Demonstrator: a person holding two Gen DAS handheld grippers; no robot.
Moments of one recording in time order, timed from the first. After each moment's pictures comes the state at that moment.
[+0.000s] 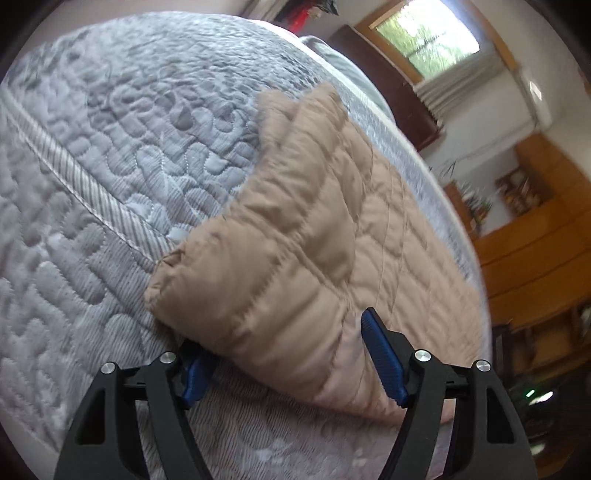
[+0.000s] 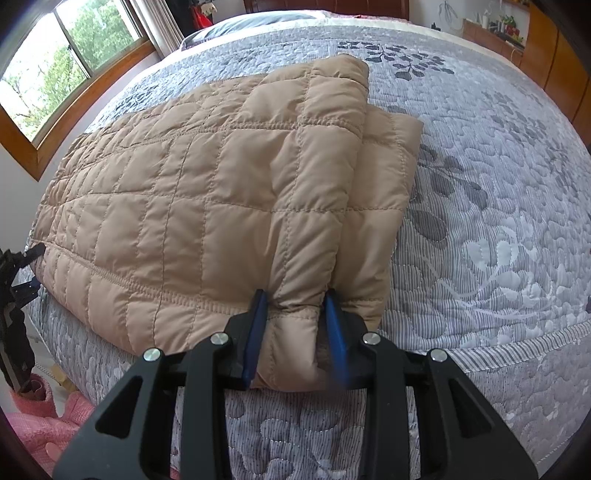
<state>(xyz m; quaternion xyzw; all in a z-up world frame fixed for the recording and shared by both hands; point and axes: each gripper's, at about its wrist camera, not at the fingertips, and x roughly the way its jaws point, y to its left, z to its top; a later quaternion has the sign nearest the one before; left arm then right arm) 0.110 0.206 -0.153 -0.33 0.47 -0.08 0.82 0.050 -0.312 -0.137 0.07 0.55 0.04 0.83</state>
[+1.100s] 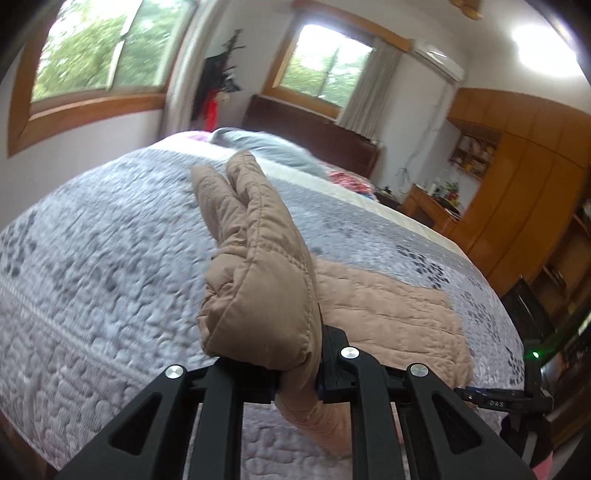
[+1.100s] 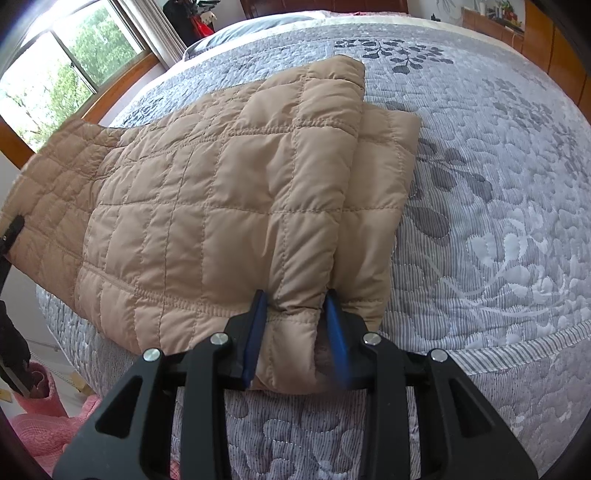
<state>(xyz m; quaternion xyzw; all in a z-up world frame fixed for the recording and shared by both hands) 0.092 0.097 -0.042 -0.13 0.31 -0.12 0.93 0.045 -0.326 -0.141 0.11 0.54 0.07 0.83</state>
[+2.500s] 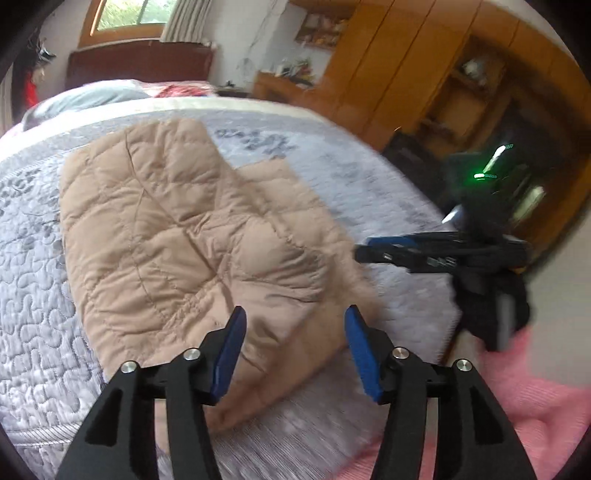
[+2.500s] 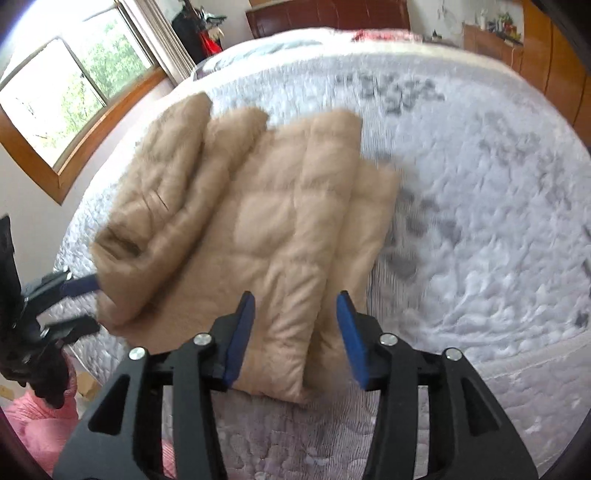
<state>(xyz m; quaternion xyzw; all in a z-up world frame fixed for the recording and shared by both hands) 0.094 -0.042 -0.057 0.00 0.43 -0.43 0.80 0.051 -0.341 -0.077 0.11 0.50 0.08 0.86</state>
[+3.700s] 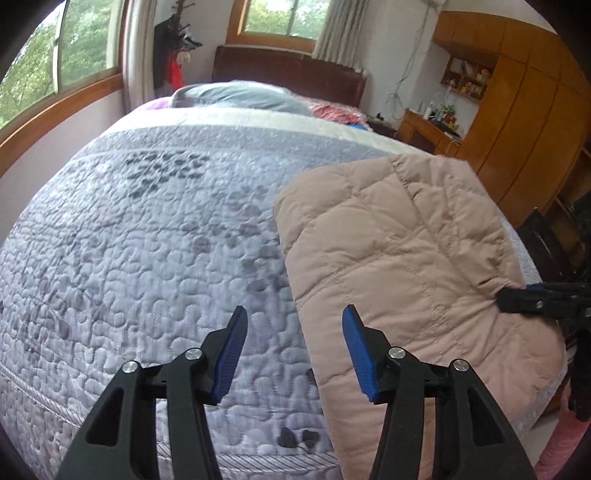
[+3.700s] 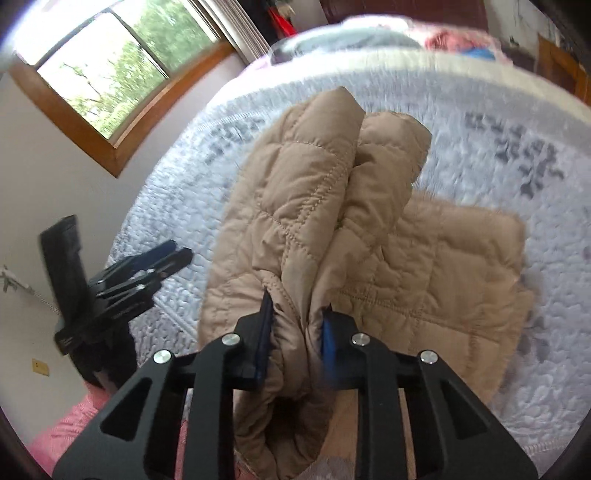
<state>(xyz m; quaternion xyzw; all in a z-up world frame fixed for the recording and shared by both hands) 0.176 0.036 -0.054 -0.04 0.43 -0.15 0.89 0.129 -0.263 -0.019 0.10 0.51 0.21 0.83</state>
